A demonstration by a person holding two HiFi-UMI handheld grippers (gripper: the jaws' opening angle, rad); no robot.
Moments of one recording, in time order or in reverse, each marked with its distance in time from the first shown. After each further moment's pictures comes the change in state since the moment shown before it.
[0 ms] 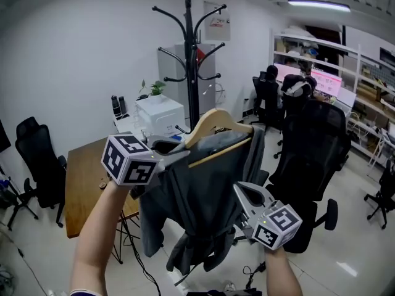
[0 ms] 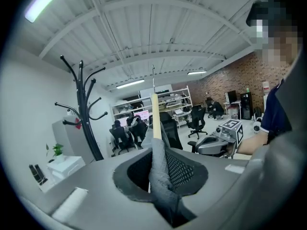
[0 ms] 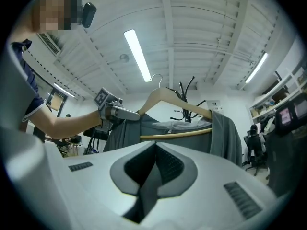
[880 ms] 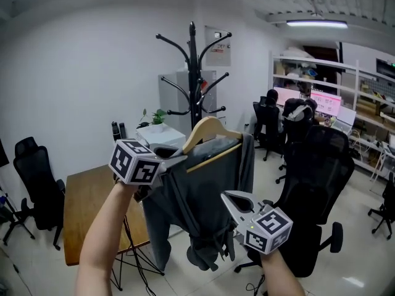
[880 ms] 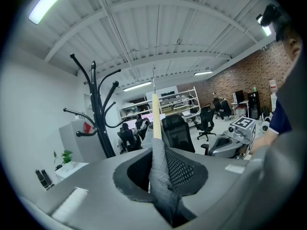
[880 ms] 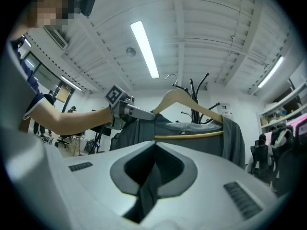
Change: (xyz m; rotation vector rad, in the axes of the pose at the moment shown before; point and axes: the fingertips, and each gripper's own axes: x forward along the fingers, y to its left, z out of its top) left arm 0.017 0.113 0.028 -0.004 -0.016 0.070; right arm 0.098 -0.011 0.032 -0.095 0.034 0.073
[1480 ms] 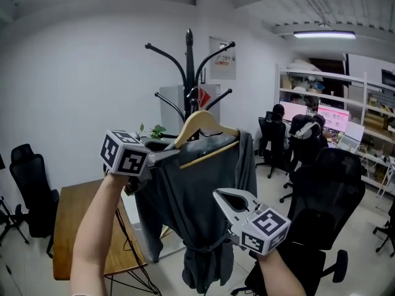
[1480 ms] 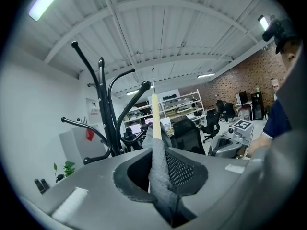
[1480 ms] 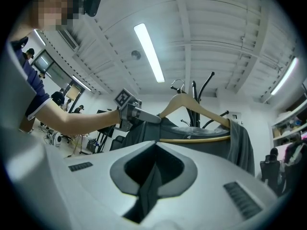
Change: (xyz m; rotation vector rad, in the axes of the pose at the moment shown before) left arm 0.054 0.102 0.048 0.017 -0.051 0.015; right arm 0.077 -0.085 0.031 -0.098 -0.077 0.094
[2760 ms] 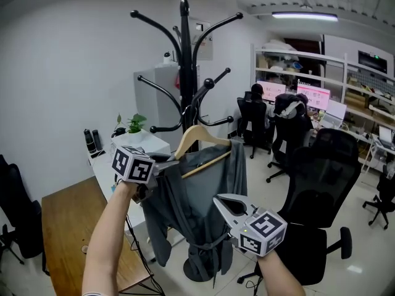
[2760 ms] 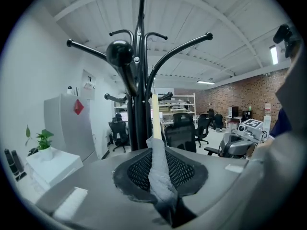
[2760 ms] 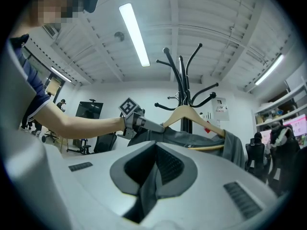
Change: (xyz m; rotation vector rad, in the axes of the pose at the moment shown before) left arm 0.085 0.094 -0.134 -0.190 0.056 -0.188; right arm 0.063 -0.017 -0.091 0.084 0.148 -0.173
